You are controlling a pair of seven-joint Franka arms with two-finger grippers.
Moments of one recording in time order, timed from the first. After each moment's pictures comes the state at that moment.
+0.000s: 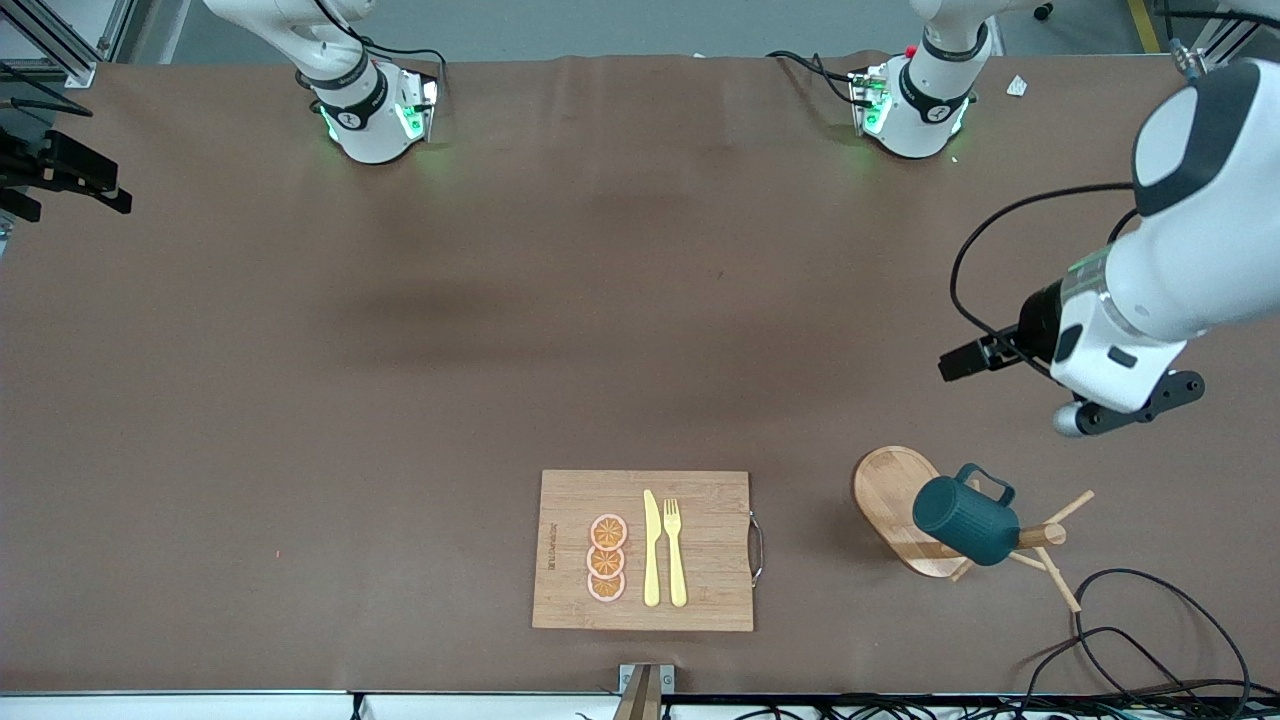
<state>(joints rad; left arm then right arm) 0.17 0.35 -0.52 -1.28 0.08 1.55 -0.56 -0.01 -0.07 -0.07 -1.54 0.01 1.38 -0.14</state>
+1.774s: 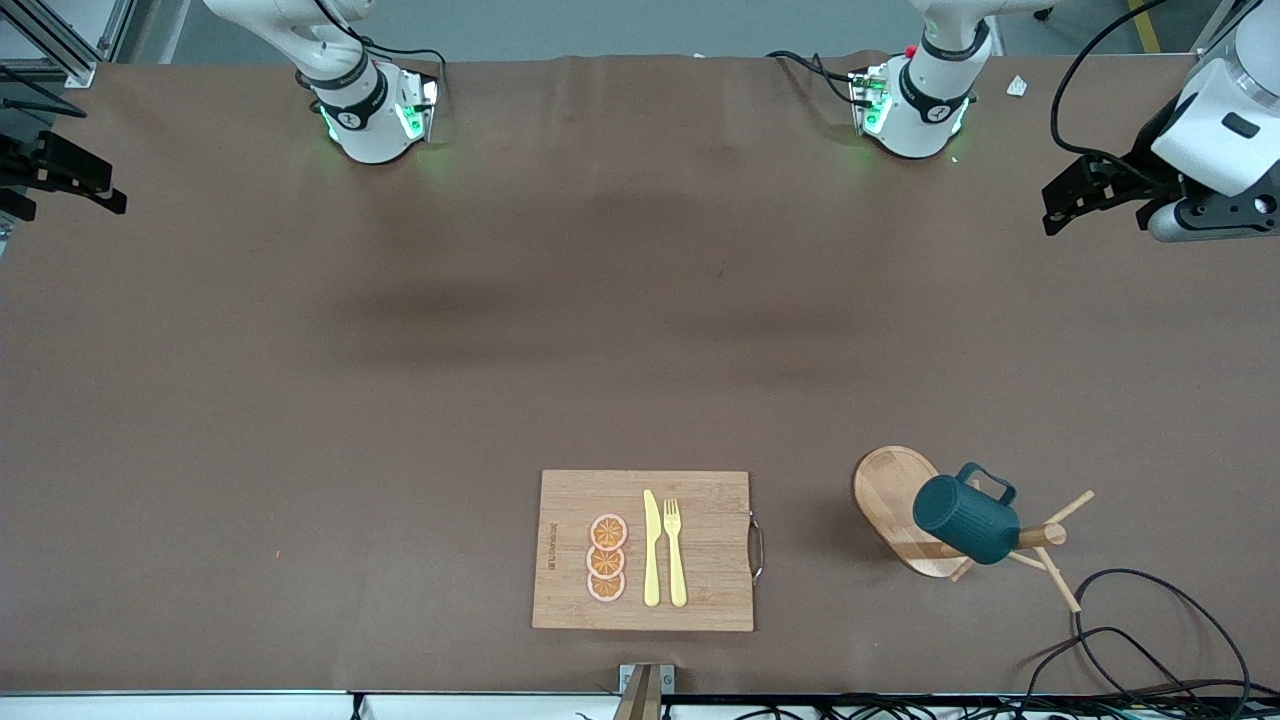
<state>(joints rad) 0.08 -0.08 -0.22 -1.61 0.00 1.50 -0.16 -0.01 -0.07 -0.07 -1.54 0.01 1.38 -0.12</state>
